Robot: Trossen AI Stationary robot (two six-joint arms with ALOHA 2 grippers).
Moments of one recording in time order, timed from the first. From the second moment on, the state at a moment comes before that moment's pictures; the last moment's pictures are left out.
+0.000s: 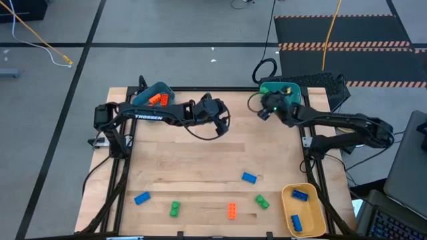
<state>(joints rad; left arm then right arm) 0.17 1.77 1.32 -0.13 -0.30 -0.02 -0.46 1.12 0.59 -0.12 0.72 -0.23</state>
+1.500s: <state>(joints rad) 0.11 1.77 1.32 -0.19 -0.30 -0.09 -0.69 1.09 0.59 -0.34 0.62 -0.08</state>
